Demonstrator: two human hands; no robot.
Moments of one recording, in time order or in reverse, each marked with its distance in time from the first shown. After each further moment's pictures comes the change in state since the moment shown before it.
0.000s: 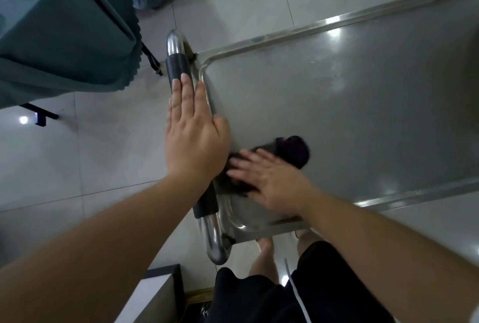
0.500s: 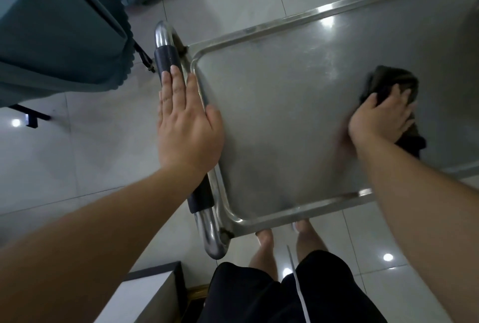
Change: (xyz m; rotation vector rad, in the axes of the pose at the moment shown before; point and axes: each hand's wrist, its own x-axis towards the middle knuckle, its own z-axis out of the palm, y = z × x) left_hand 0.001 0.000 -0.001 0.047 -0.003 -0.001; right_hand -0.059 0.153 -0.054 0.248 0.658 1.592
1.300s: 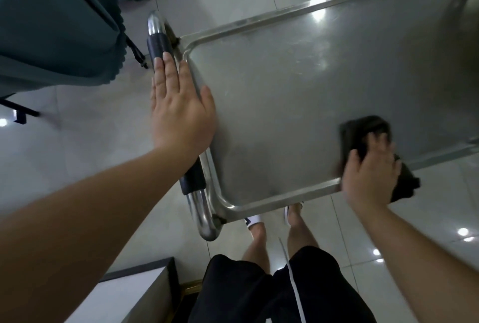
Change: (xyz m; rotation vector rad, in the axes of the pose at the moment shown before) left_hand -0.005 0.004 -0.006 0.075 -0.030 0.022; right_hand -0.104 0.115 -0.034 -0.147 -0.100 -0.304
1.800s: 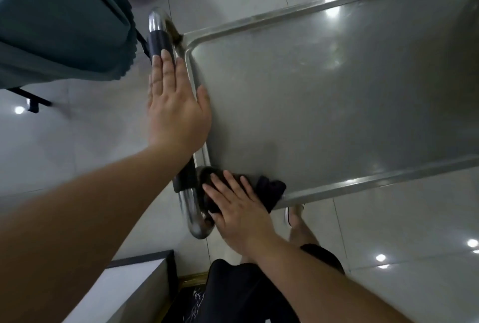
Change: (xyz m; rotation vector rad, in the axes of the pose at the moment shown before) left_hand -0.001 0.002 0.005 0.044 0.010 -0.020; right_hand -0.151 -0.128 0.068 -0.020 -0.446 -0.979
